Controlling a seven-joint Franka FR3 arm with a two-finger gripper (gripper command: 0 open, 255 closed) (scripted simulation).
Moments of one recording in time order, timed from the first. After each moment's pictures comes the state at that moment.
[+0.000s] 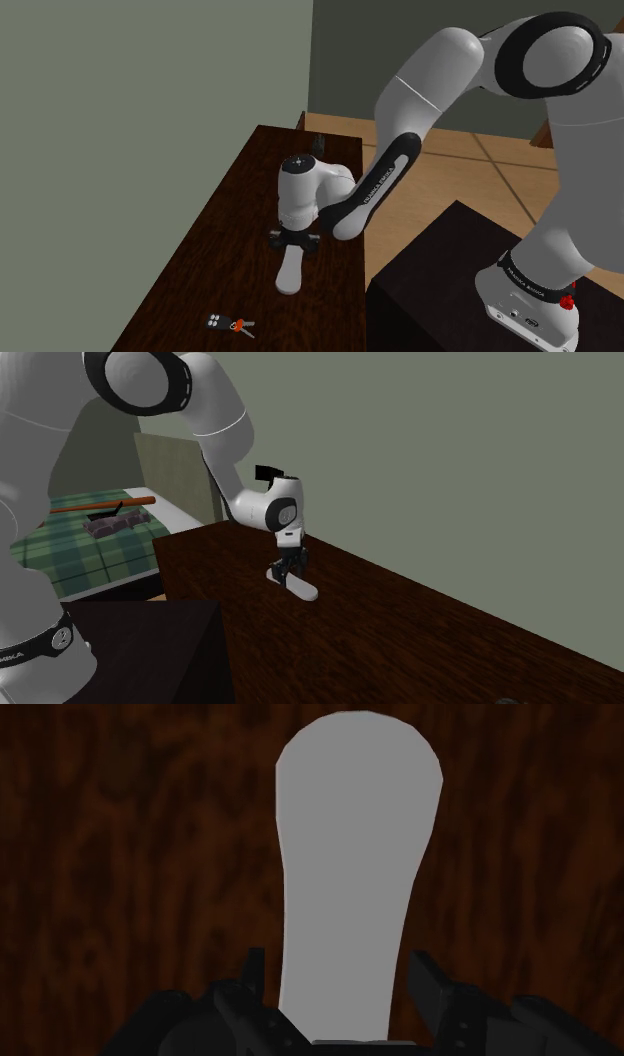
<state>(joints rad) 0.26 0.63 0.40 -2.08 -0.47 2.64 1.76</state>
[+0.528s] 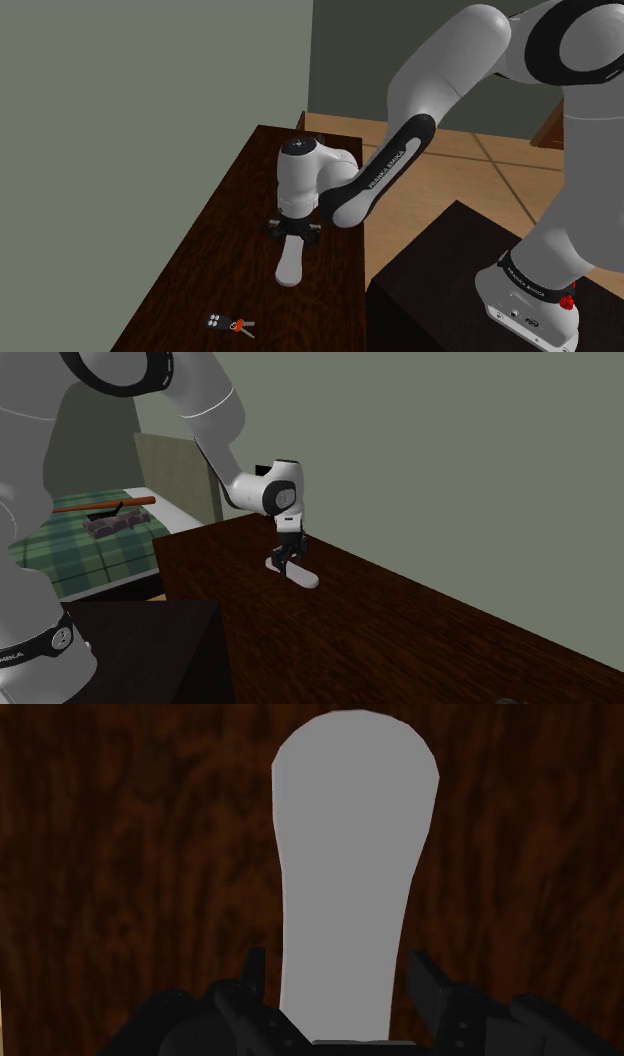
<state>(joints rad) 0.21 0.53 0.46 -2.11 -0.41 2.57 1.72</state>
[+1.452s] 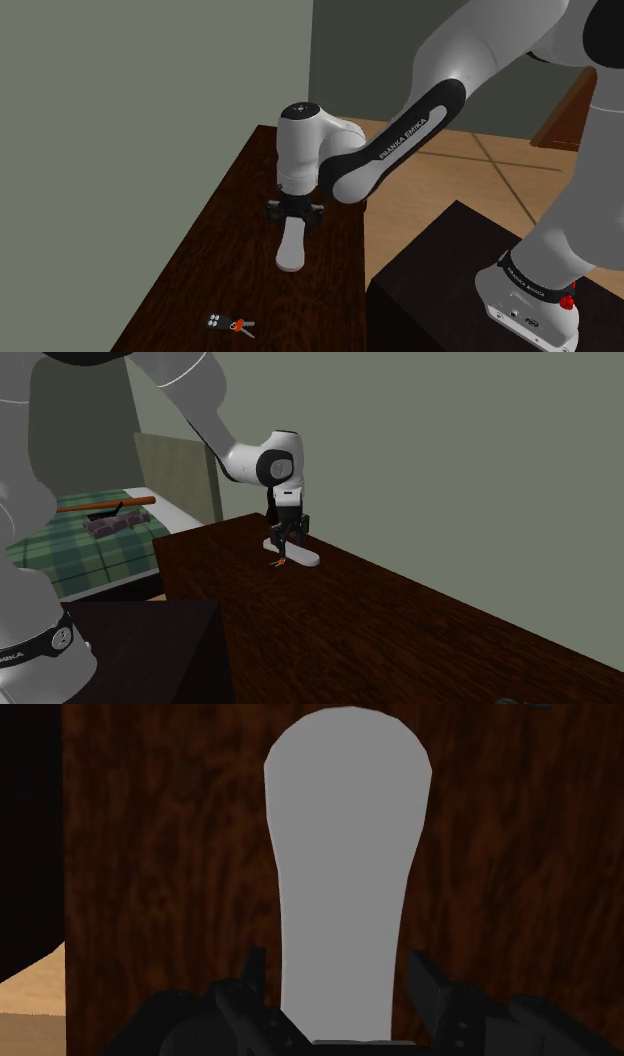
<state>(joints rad) 0.14 0.38 0.55 -2.12 -0.29 2.44 1.64</state>
